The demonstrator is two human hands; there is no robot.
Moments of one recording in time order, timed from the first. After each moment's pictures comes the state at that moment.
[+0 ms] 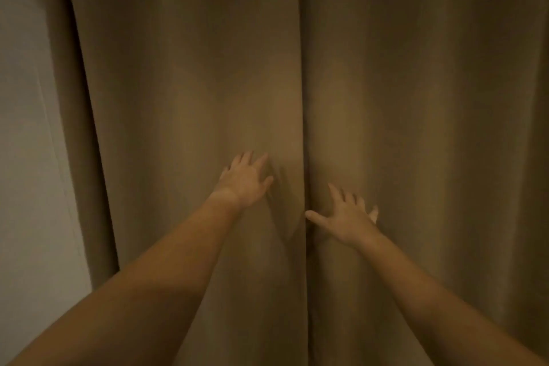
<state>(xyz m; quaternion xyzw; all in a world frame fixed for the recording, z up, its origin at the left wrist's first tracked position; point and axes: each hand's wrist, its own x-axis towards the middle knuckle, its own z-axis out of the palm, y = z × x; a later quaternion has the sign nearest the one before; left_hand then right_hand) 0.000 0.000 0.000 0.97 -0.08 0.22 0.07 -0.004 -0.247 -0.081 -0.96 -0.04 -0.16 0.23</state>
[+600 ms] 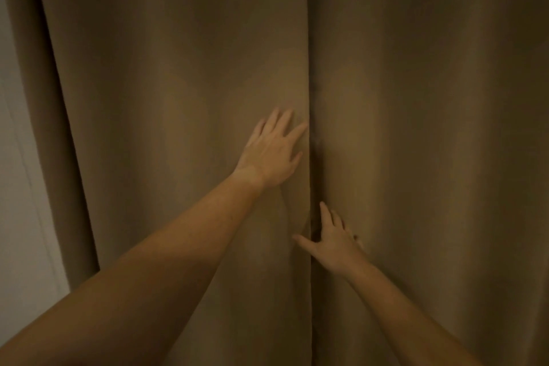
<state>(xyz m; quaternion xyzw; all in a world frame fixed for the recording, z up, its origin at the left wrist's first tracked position) 0.064 -0.039 0.035 0.91 -0.21 0.36 -0.04 0.072 -0.216 -0.140 -0.95 -0.07 -0.12 0.28</state>
